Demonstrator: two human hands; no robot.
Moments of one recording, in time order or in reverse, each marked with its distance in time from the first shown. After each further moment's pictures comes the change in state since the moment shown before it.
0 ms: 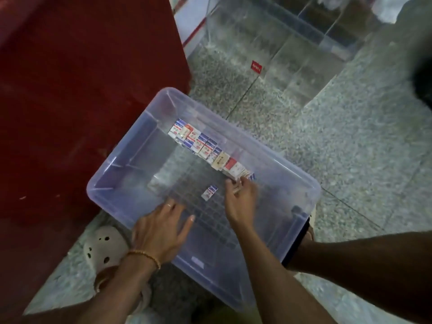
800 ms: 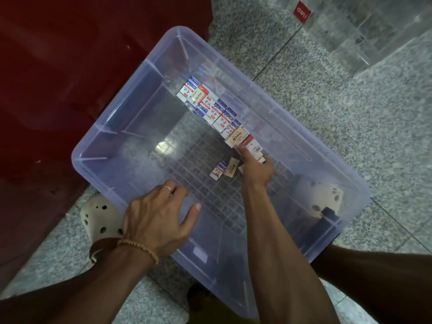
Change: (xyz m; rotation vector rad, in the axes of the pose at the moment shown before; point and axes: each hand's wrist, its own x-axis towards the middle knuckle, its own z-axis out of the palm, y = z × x) left_hand 0.003 0.001 0.005 -0.077 0.014 -0.088; right_hand 0.085 0.024 0.050 0.543 0.170 0.322
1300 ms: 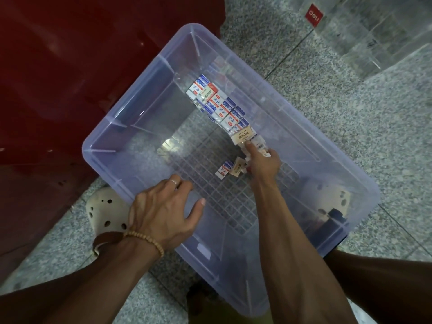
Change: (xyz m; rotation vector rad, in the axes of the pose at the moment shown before) left_hand -0.002 -0.002 0.006 -0.009 0.045 -0.051; right_hand 0.000 -0.019 -0.002 -0.035 -0.181 0.045
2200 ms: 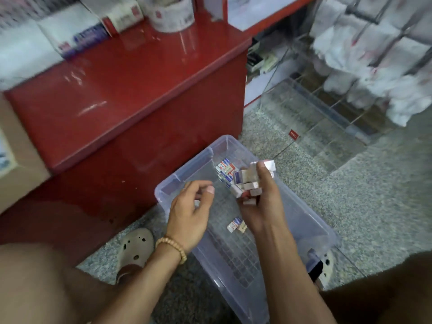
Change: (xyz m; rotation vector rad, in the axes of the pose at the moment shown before) left_hand -0.032 0.035 -0.127 -0.982 0.451 -0.229; right_hand -0.226 -0.128 -0.008 0.559 -0.686 -0.006
